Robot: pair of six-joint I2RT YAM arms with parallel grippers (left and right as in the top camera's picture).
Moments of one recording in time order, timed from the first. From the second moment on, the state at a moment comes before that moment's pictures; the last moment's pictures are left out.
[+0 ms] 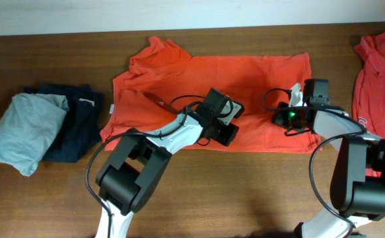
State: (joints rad) left arm -0.68 2.15 1.37 -0.28 0.43 -0.13; right arm -0.15 1.84 1.01 -0.33 -0.35 0.25
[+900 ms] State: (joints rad) left arm -0.68 2.15 1.37 -0.27 0.43 -0.15; right arm -0.28 1.79 1.12 -0.69 -0.34 0.27
